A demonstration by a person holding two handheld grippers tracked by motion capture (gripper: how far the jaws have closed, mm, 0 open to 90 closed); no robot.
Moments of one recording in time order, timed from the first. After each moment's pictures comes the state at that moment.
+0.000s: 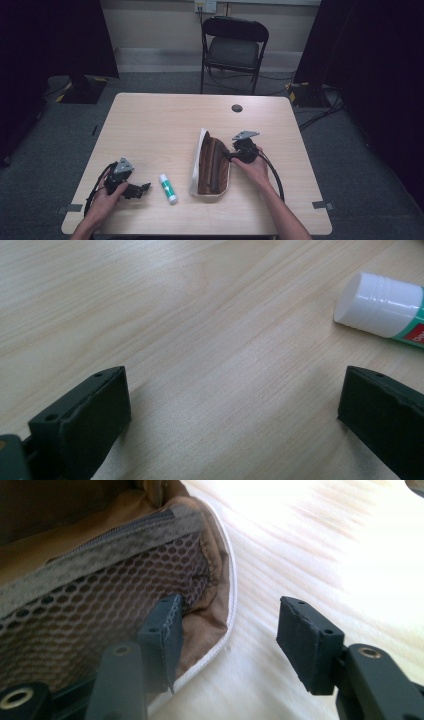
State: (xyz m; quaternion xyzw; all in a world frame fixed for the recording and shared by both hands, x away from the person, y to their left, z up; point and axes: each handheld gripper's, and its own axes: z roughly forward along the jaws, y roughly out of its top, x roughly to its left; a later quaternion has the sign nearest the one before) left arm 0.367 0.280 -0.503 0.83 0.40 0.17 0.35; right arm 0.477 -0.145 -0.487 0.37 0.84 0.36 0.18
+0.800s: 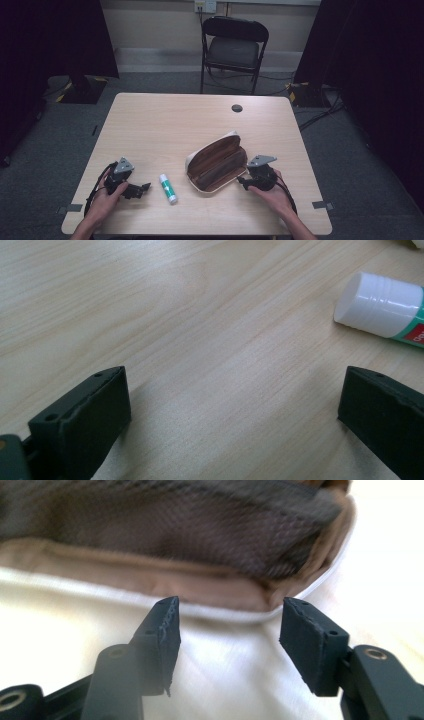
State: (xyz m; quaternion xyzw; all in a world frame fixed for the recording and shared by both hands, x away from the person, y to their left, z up) left arm 0.367 0.280 -0.503 0.83 0.40 0.17 0.35; right arm 0.386 -0.187 -0.480 0.35 0.86 0.32 0.17
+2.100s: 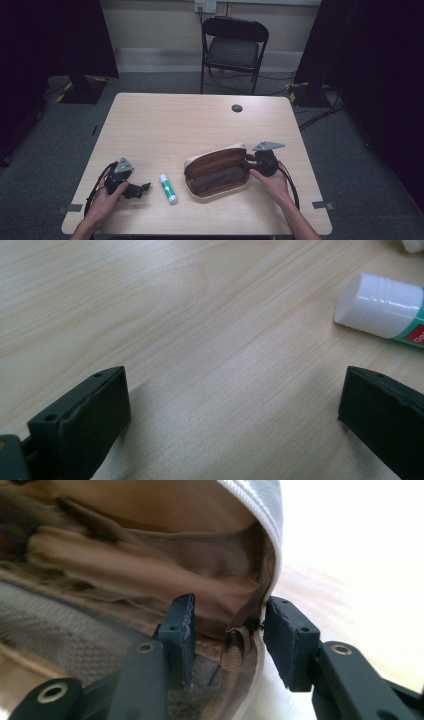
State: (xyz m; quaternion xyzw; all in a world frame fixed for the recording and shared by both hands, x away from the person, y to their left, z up) left arm 0.368 0.279 -0.503 0.83 0.40 0.17 0.35; right arm 0.422 -0.196 -0.468 0.39 0.82 0.40 0.15
